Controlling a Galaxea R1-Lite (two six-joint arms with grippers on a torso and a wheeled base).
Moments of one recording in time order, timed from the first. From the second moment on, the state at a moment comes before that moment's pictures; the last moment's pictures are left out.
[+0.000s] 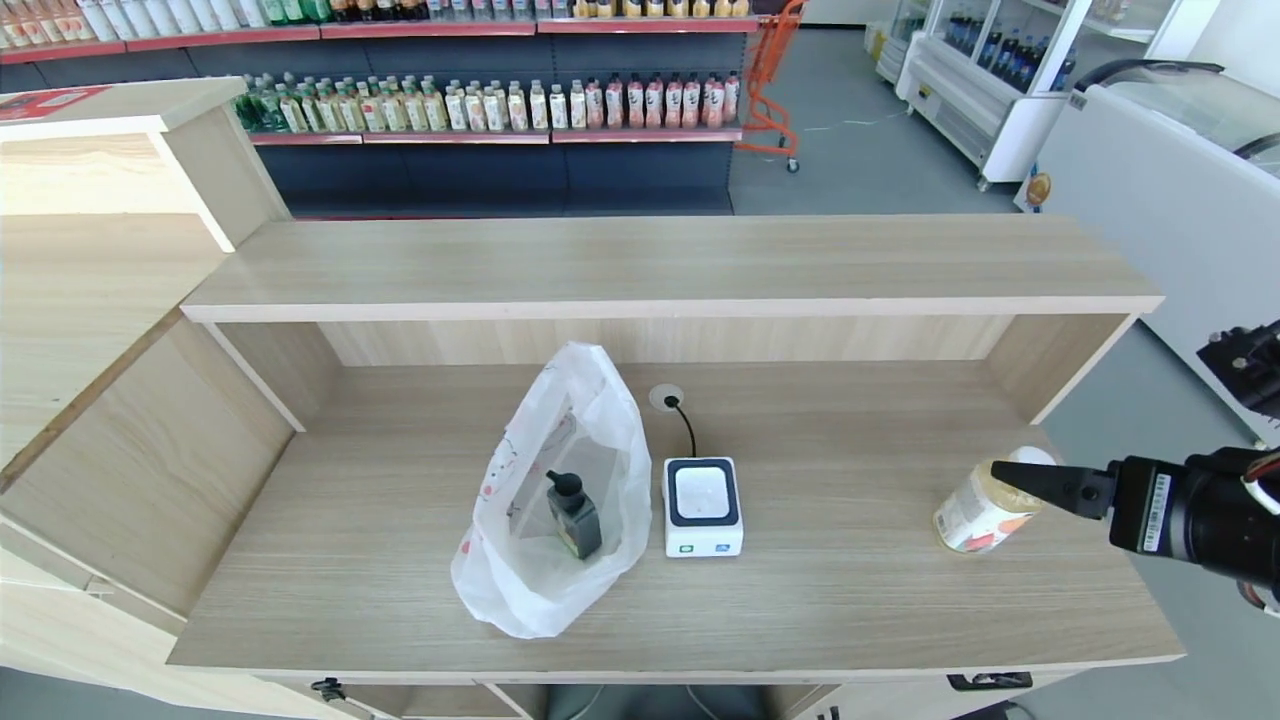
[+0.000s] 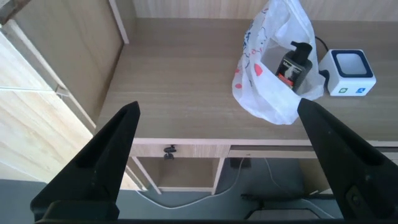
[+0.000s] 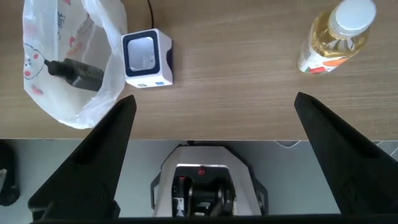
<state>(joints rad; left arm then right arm) 0.00 0.00 0.00 0.00 -0.01 0.00 0.25 1.20 -0.62 -0.15 -0.02 0.29</state>
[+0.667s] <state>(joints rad) 0.00 0.00 0.00 0.00 -0.01 0.00 0.26 1.16 -0.61 0.15 -0.02 0.33</state>
